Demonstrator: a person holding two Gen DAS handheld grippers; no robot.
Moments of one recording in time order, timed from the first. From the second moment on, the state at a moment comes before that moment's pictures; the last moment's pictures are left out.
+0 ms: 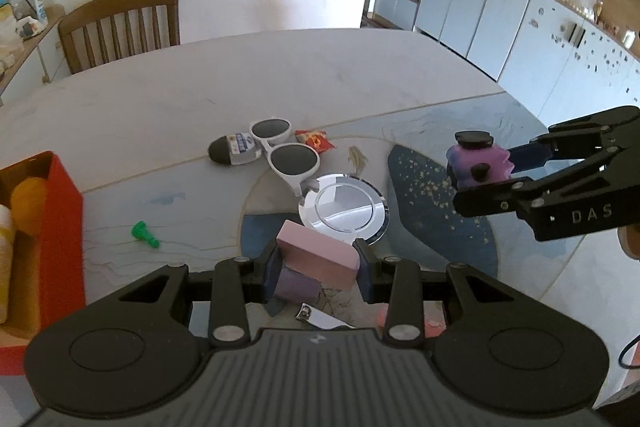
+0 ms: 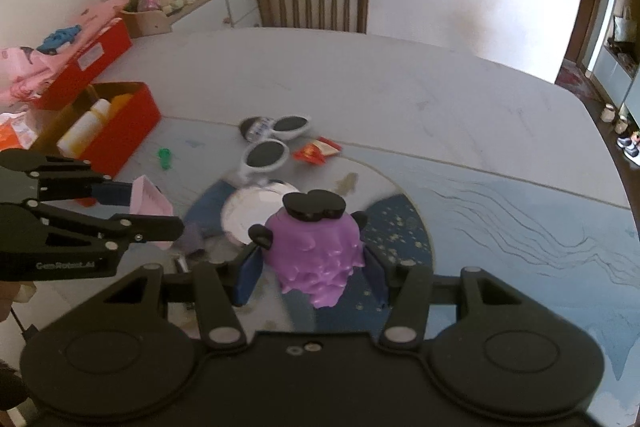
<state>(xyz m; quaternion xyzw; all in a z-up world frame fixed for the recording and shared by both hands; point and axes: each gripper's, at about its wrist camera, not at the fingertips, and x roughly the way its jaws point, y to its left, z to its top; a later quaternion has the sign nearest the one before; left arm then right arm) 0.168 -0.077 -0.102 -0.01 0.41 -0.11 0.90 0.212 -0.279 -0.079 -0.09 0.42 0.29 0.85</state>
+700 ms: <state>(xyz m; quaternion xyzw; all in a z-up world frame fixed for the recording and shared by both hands) 0.126 0.030 -0.058 -0.05 0.39 -0.04 0.92 0.173 -0.162 -0.036 -0.10 0.39 0.36 0.84</state>
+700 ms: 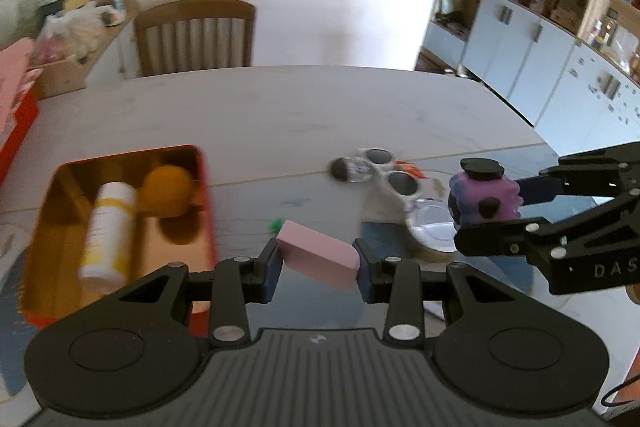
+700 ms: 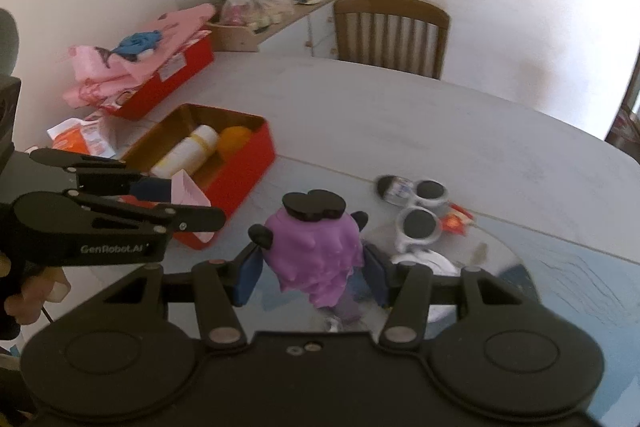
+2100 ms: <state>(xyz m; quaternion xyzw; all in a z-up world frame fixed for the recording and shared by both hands) 0.209 0.216 -0.107 -0.08 0.40 0.10 0.91 0.187 0.076 -0.108 -0.26 0.38 0.41 0.78</state>
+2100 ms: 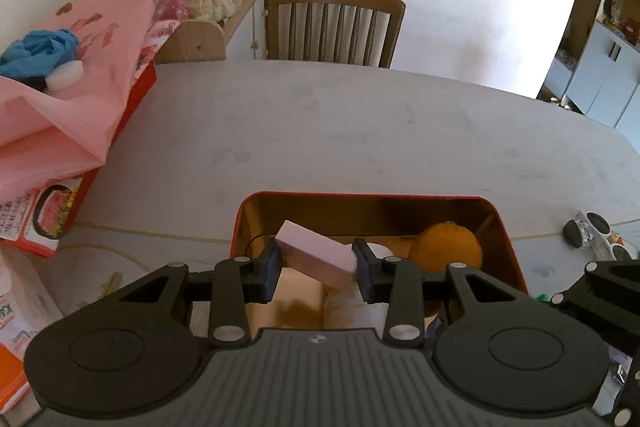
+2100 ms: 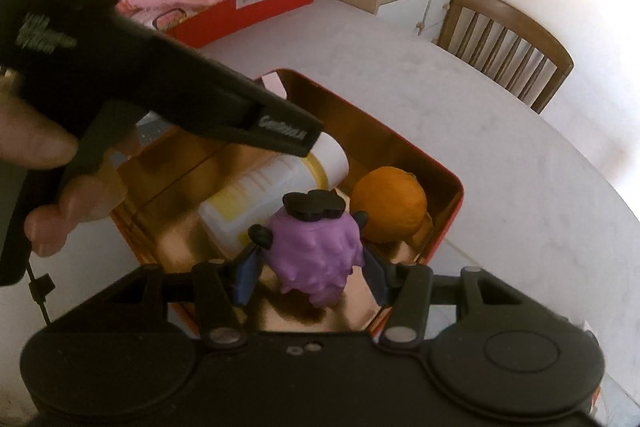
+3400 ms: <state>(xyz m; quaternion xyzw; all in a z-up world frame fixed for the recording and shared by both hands) 0.177 0.203 -0.092 -0.06 0.40 0.10 0.91 0.183 0.018 -0.069 -0.14 0.38 0.38 0.83</state>
